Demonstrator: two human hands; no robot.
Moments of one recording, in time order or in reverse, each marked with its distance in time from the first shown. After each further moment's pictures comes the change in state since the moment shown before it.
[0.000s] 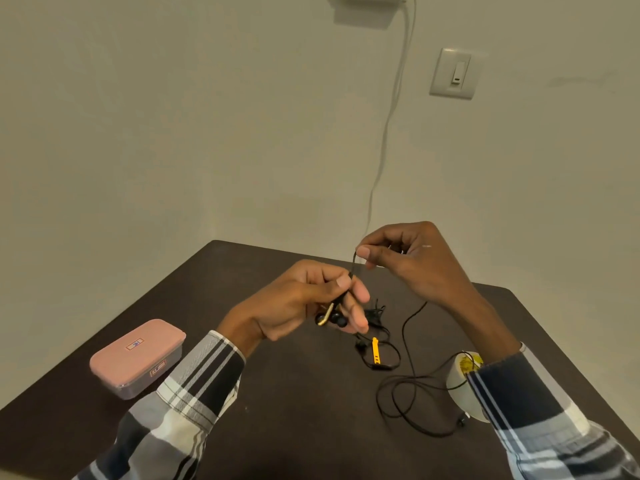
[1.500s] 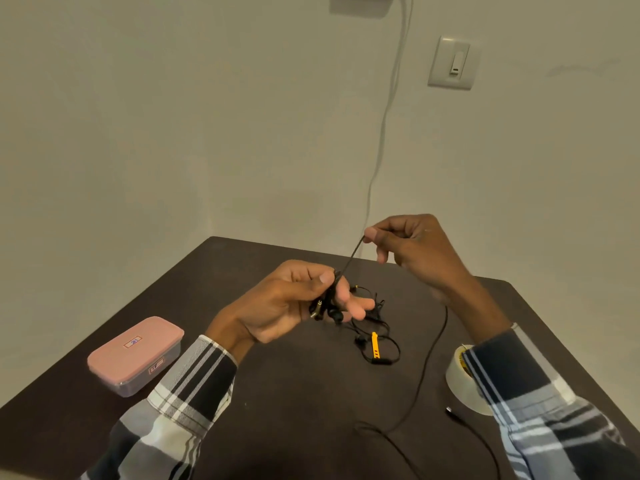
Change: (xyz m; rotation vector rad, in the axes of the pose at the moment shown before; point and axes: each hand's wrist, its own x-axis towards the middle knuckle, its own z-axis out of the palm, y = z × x) left_hand -0.011 -0.011 -0.008 -0.105 -0.012 0.056; right_hand 0.008 0.012 0.001 0.188 0.065 0.168
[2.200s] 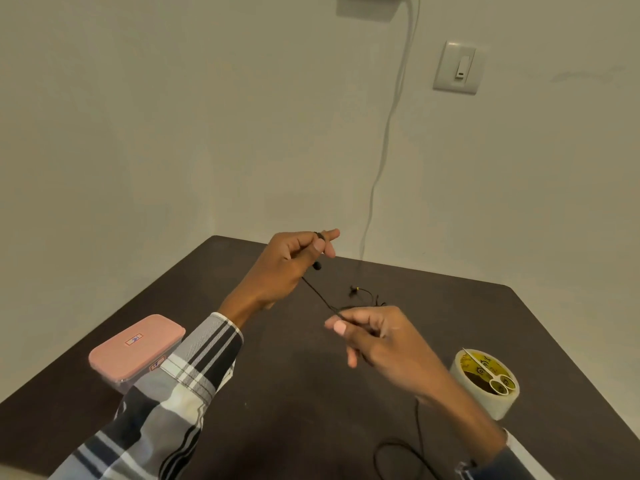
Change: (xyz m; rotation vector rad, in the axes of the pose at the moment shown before) left_hand 0.020 0.009 -0.019 0.558 0.493 0.074; right_hand -0.081 0.022 0.052 -0.047 -0.276 0.110
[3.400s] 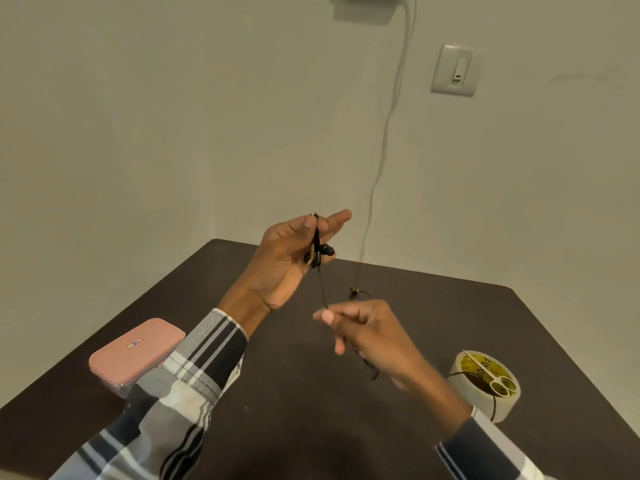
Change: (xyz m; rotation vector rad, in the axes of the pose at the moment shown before) left_hand 0.005 0.015 0.009 -0.634 -0.024 0.010; right_hand 0.023 0.013 0.011 0.159 0.057 0.015
